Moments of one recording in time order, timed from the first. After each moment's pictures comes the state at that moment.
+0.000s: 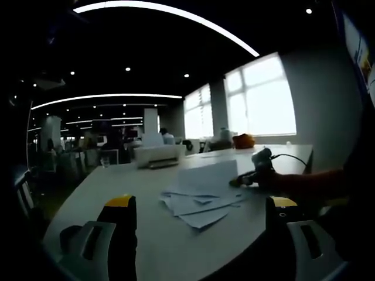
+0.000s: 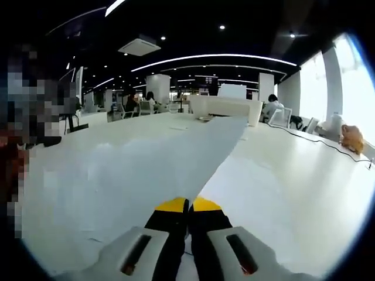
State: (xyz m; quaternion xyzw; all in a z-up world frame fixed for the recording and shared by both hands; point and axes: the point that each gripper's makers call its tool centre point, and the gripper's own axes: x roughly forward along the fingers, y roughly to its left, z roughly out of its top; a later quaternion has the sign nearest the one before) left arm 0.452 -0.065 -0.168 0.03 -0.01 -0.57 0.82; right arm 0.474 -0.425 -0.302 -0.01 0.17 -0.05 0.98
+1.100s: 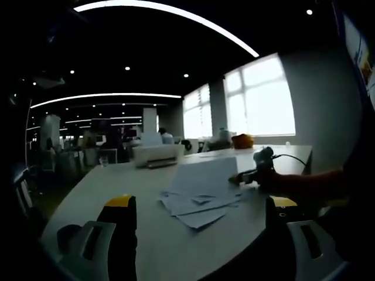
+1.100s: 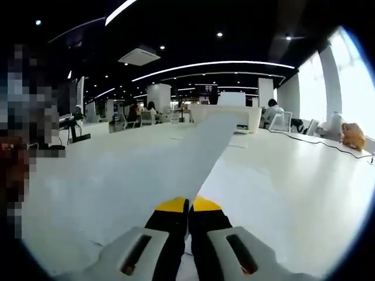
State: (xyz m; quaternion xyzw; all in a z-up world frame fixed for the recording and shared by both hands) left arm 0.449 -0.071 -0.172 0.03 0.00 -0.57 0.82; right arm 0.467 -0.425 -0.285 0.01 0.12 -0.04 0.99
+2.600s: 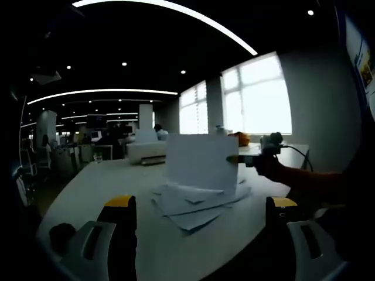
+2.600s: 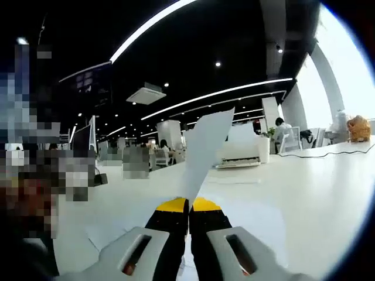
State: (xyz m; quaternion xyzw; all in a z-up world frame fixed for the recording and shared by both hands) left arm 0.444 -0.090 -0.174 0.02 0.01 -0.59 0.81; right arm 0.453 -0.393 -0.189 0.06 -0.01 0.01 1.00
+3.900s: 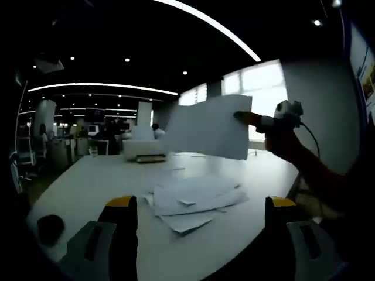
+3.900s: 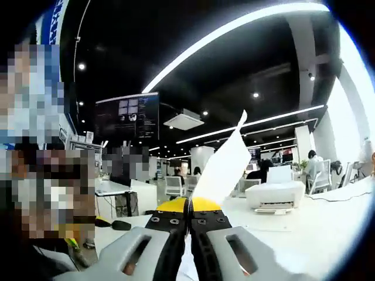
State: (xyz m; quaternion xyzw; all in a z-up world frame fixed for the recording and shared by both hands) left arm 0.448 -0.098 -0.180 -0.02 0.03 -0.59 0.80; right arm 0.413 -0.279 -0.049 0.01 -0.12 0.14 0.98
